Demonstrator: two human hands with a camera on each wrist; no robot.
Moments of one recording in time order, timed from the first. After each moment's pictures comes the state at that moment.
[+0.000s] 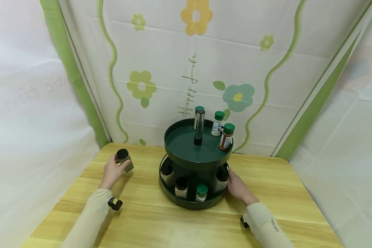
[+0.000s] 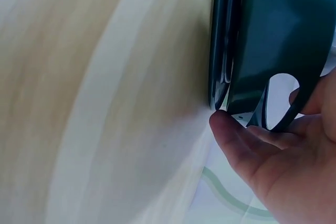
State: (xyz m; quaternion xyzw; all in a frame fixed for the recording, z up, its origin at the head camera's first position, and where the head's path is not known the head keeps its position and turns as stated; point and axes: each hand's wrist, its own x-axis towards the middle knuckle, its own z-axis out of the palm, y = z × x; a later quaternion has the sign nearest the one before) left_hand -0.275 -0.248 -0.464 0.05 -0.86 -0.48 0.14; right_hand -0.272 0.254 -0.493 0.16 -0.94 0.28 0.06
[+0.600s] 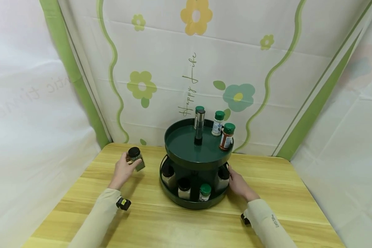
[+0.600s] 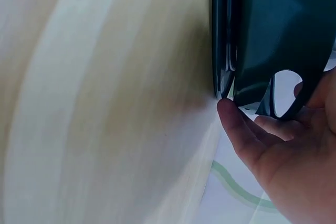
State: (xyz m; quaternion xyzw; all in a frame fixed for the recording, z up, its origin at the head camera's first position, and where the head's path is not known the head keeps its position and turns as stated) left_hand -0.273 -0.206 -0.449 0.01 -0.86 -0.50 0.14; right_hand -0.284 0.262 -0.498 0.18 -0.94 0.29 0.07
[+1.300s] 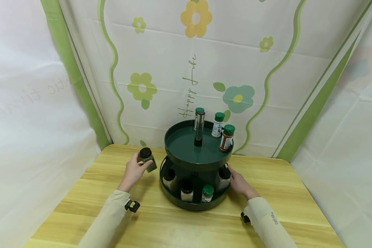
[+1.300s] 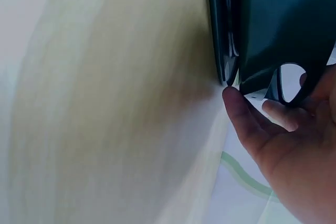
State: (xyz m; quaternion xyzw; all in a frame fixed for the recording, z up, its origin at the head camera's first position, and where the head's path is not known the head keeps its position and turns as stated) left_hand -0.272 -0.164 -0.438 -0.02 -0.84 -0.52 0.16; right_hand -0.297 0.270 -0.499 0.19 -0.92 0.34 0.04
